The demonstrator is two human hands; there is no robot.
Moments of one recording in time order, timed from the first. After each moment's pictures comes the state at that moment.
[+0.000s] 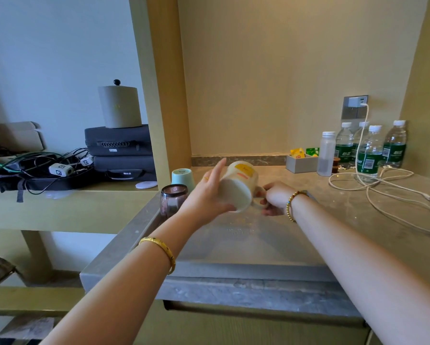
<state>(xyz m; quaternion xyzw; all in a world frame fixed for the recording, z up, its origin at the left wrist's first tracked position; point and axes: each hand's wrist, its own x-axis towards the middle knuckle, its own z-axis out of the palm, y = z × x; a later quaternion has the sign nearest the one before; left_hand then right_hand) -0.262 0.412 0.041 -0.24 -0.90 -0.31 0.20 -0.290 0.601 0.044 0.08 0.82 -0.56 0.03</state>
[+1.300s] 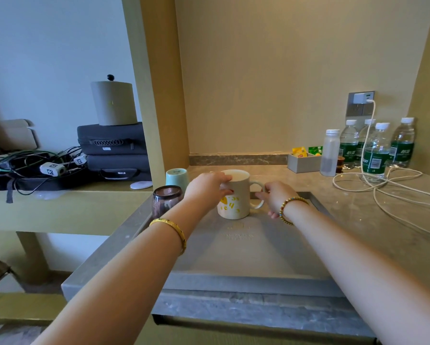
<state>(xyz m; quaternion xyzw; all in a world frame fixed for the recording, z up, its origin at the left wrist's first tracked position) -0.309 0.427 0.052 -0.16 -0.95 -0.18 0.18 -0.307 0.607 0.035 0.03 0.92 -0.38 -0.04</state>
